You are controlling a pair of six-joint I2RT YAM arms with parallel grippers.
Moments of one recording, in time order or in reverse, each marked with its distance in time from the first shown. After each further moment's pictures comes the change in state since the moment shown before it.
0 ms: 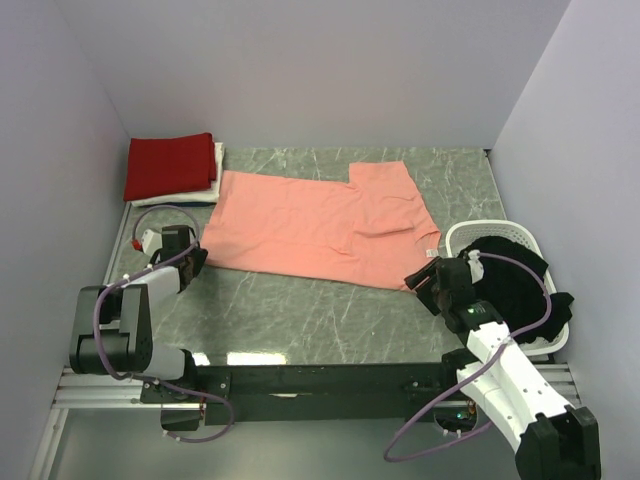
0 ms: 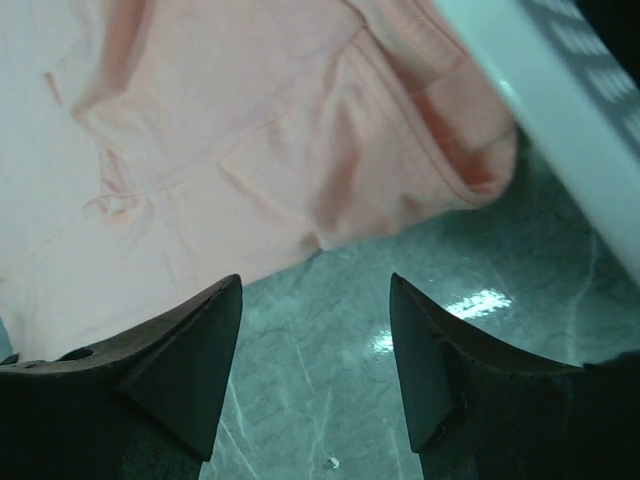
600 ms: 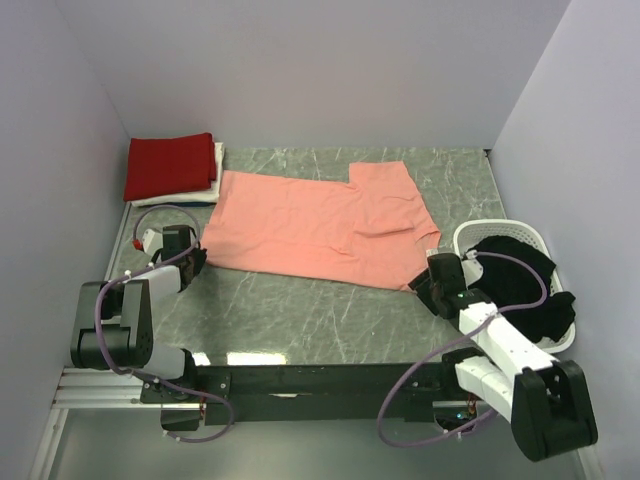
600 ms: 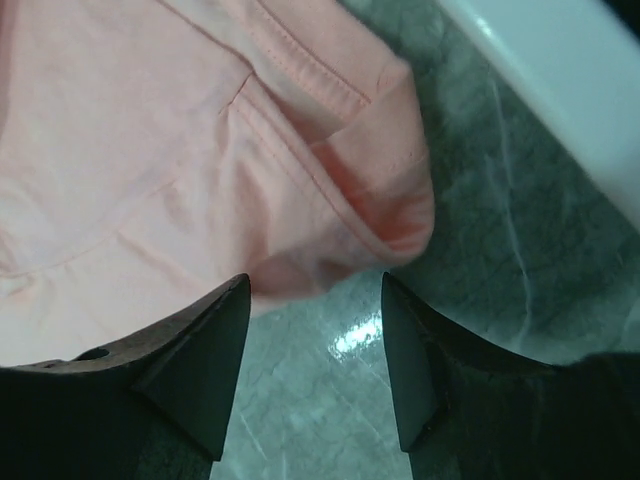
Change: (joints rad) left arm 0.000 0.032 0.000 0.035 -0.005 0.005; right arm -0.011 0.212 0.005 0.044 0.115 0.035
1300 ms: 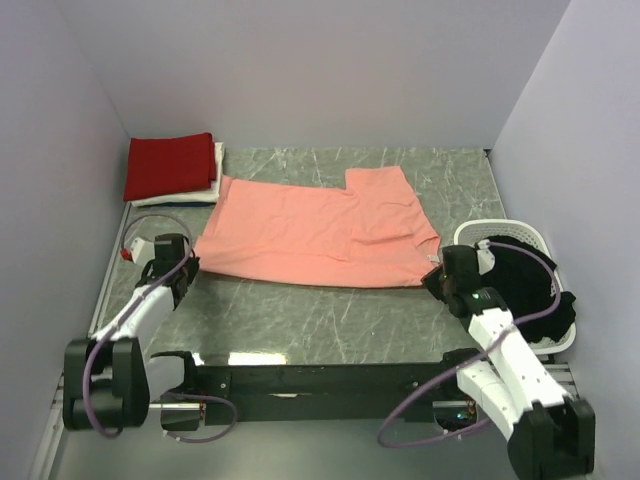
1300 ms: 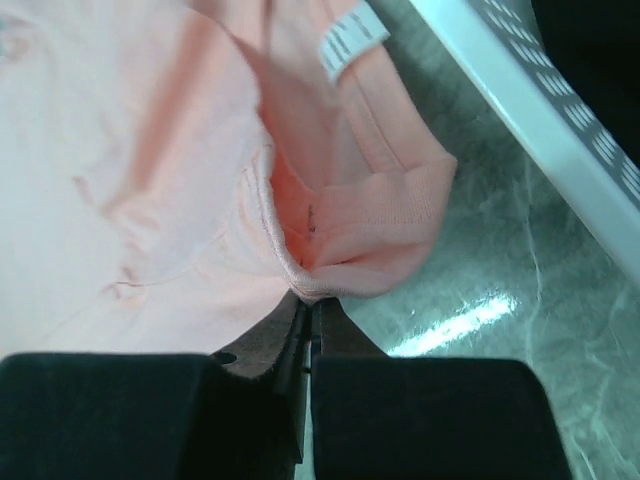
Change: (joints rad) left arm 0.000 -0.288 -0.056 -0.217 -0.068 0.000; right arm -0.066 -0.107 0.111 -0.117 -0.047 -0.085
